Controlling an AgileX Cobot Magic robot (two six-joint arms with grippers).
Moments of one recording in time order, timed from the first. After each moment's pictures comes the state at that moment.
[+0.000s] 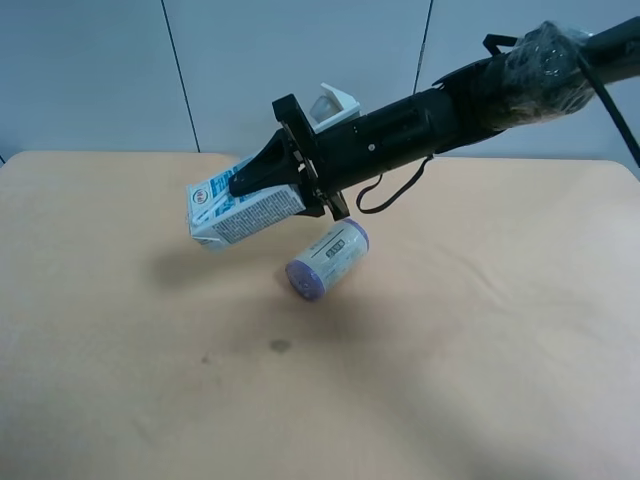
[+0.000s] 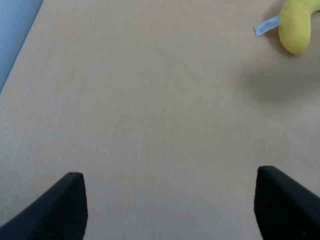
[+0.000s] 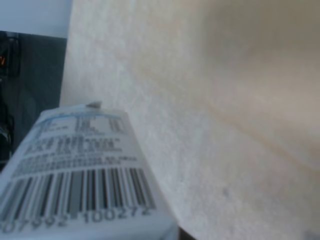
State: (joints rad) left arm 0.16 0.00 -0.50 -0.03 1.05 0.06; right arm 0.41 2.00 -1.26 1.45 1.06 -0.76
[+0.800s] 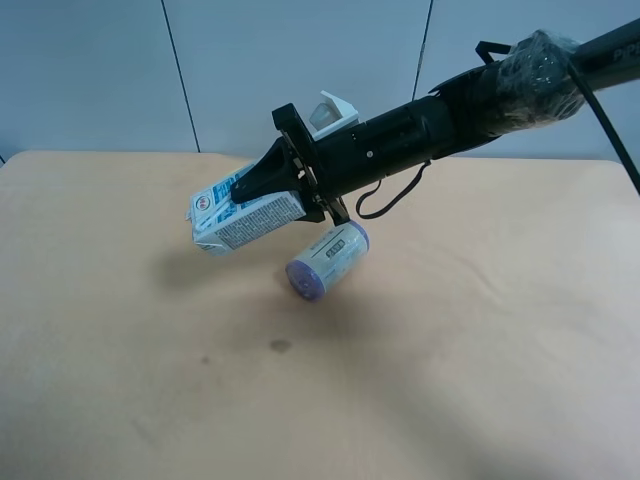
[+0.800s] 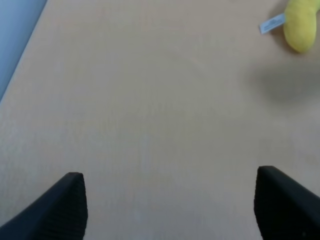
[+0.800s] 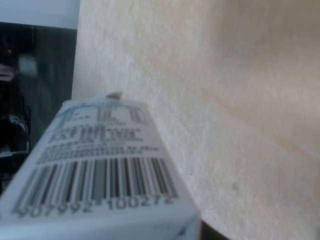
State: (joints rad) left arm 0.16 0.03 -0.50 -0.02 1.06 0.06; right arm 0.41 2.01 -1.26 1.45 1.06 -0.77
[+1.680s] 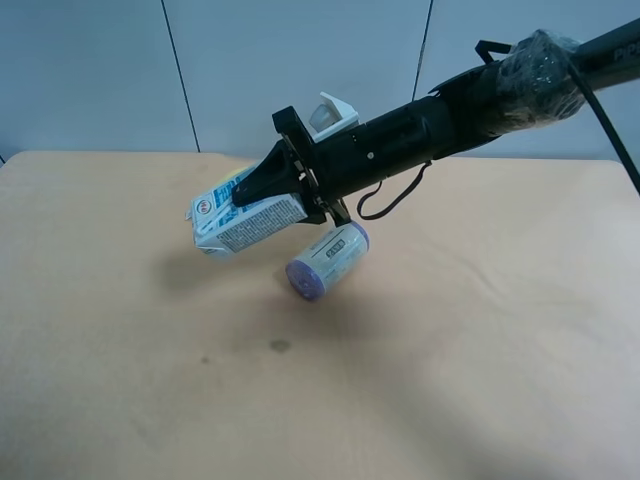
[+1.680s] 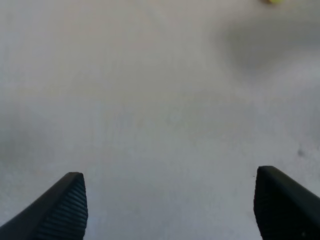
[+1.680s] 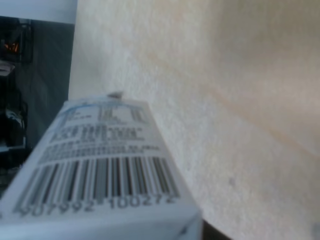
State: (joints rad) left arm 0.16 0.50 -0.59 -0.14 0.97 0.08; right arm 0.41 2.01 -1.26 1.43 1.06 -0.77
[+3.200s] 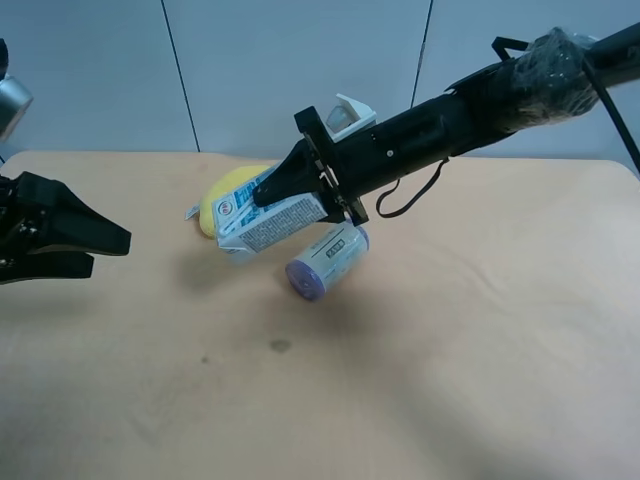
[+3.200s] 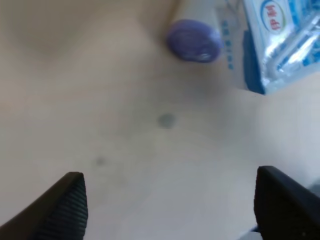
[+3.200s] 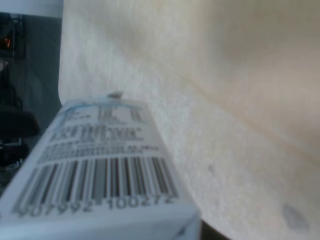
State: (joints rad) left arm 0.16 1.24 -0.60 -1.02 0.90 0.80; right arm 0.34 2.01 -1.26 1.38 1.12 -0.75
